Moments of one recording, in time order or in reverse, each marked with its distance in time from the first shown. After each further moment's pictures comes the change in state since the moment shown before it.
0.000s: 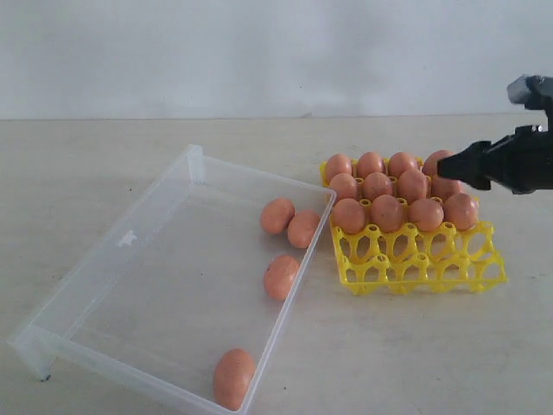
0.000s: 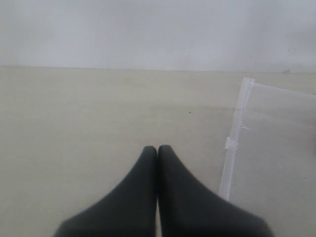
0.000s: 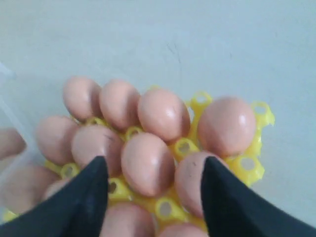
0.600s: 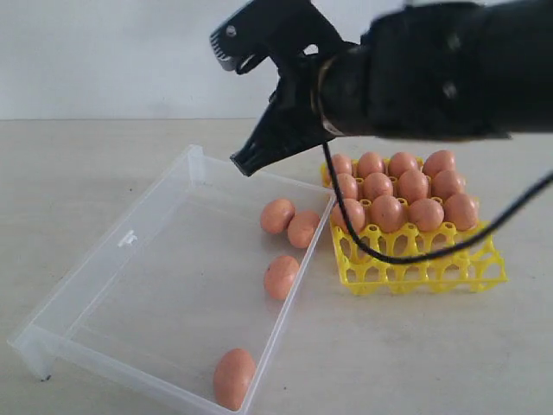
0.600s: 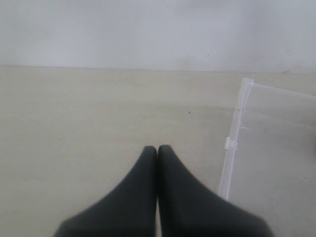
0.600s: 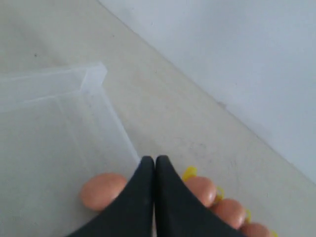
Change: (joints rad) left arm 0.000 0.000 0.000 -0.004 0.000 0.000; right arm 0.985 -0.201 -0.250 0.413 1.109 -0.466
